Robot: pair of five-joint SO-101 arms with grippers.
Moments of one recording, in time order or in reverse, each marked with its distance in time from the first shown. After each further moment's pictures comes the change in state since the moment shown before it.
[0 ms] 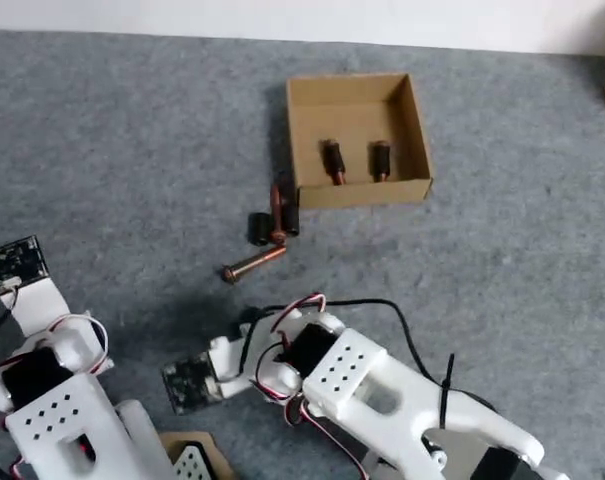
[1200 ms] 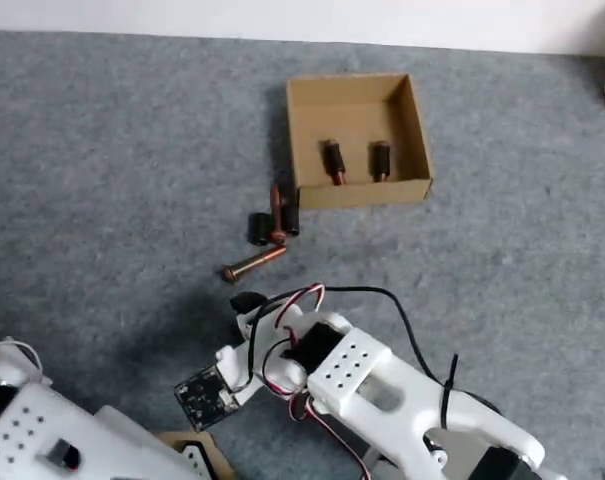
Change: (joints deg) left arm -25.4 6.9 -8.7 -1.2 -7.2; right arm 1.5 0.0 3.3 -7.7 12.8
